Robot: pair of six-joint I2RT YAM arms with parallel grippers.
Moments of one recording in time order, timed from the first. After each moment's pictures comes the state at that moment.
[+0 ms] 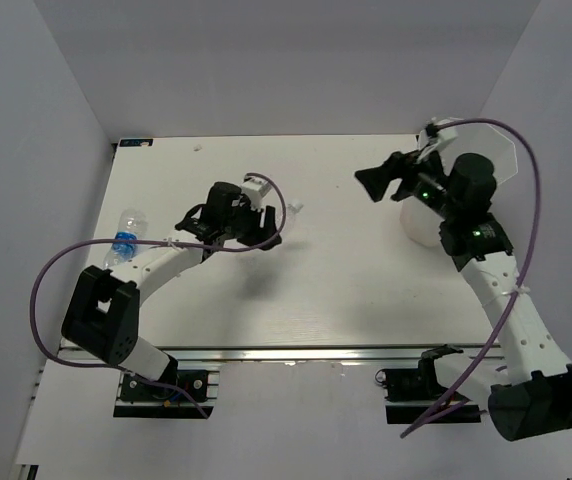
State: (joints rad) left arm -0.46 1.53 0.97 -0.15 0.29 -0.16; right arm 0.18 1.07 1.14 -0.12 -0.45 0.25
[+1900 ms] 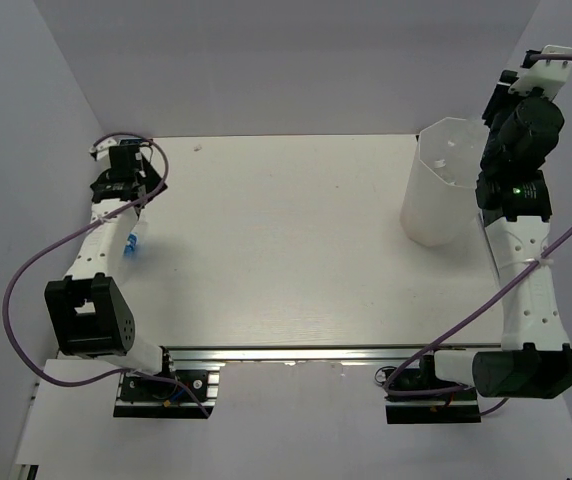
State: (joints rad) left arm 0.05 1.51 1.29 -0.49 -0.36 -0.48; right arm 0.03 1.26 1.55 -0.08 0.38 -0.15
